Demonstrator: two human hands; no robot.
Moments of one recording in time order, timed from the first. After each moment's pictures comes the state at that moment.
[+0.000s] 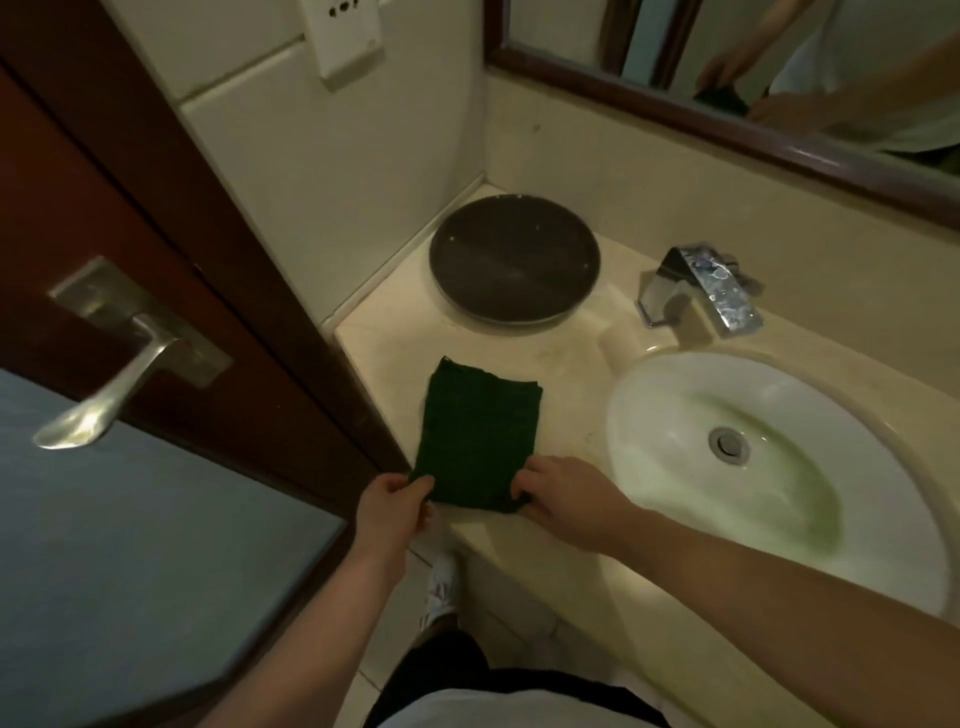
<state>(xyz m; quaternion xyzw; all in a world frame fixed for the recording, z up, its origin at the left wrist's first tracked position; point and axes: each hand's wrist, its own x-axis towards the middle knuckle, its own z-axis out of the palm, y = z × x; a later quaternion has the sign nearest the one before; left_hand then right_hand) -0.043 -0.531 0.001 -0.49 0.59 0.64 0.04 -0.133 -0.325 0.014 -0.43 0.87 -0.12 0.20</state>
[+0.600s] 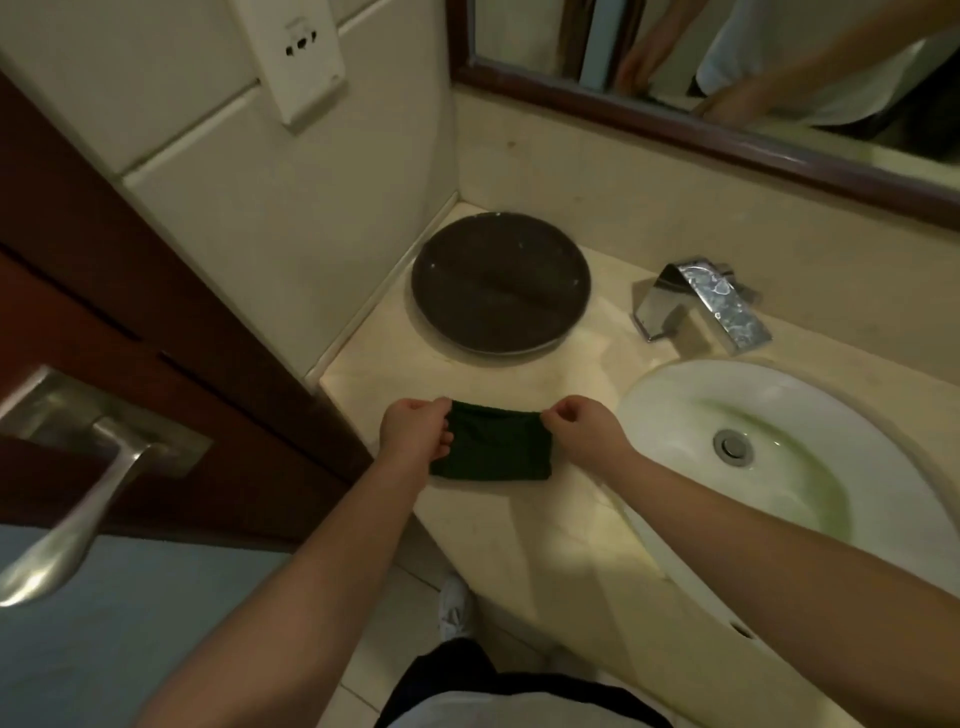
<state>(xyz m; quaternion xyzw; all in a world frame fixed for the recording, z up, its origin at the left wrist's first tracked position) -0.186 -0.569 0.029 -0.43 0.64 0.63 0.09 -0.222 -0.368 0.028 0.07 0.90 -0.36 0.24</state>
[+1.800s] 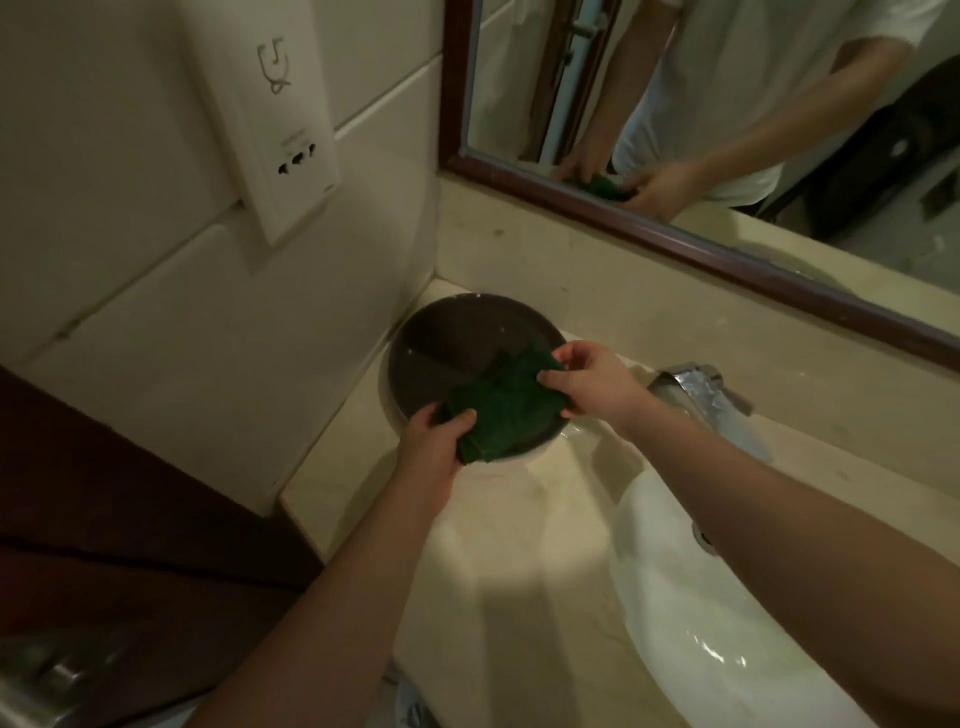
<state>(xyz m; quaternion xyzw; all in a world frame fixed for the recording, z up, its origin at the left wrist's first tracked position) -0.307 -0.570 0.028 -0.32 0.43 0.83 0.10 -0.378 -0.398 0.106 0.10 0.85 -0.48 0.21</state>
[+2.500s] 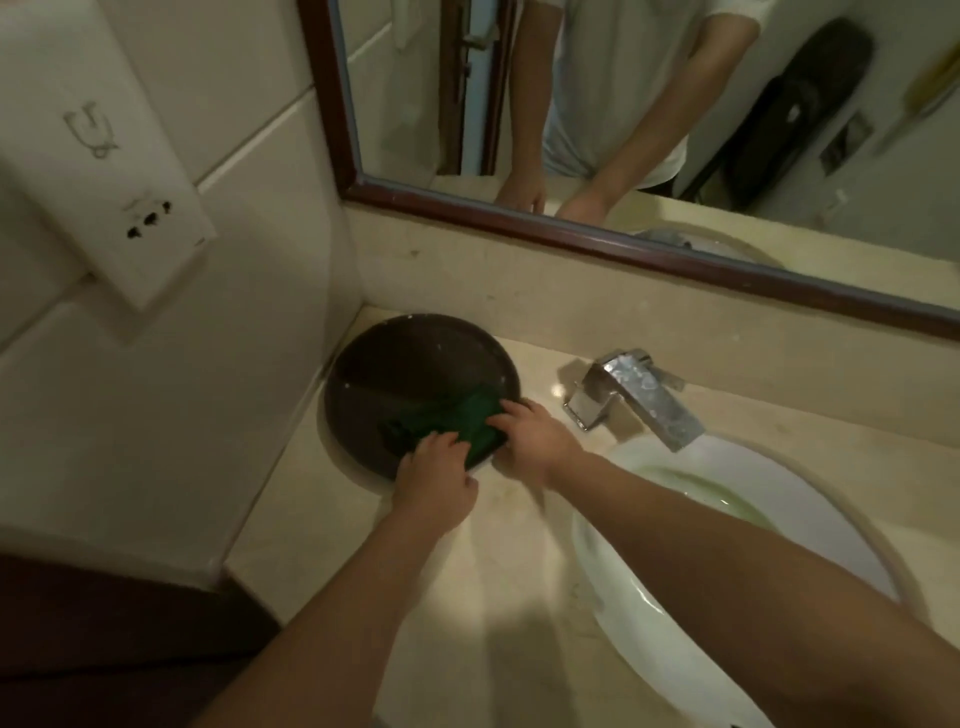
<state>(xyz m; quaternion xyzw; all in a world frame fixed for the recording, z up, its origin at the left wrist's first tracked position) -0.323 -0.525 0.010 0.07 0.97 0.18 0.13 -0.355 -0.370 0.036 -0.11 0.97 -0.11 0.19</state>
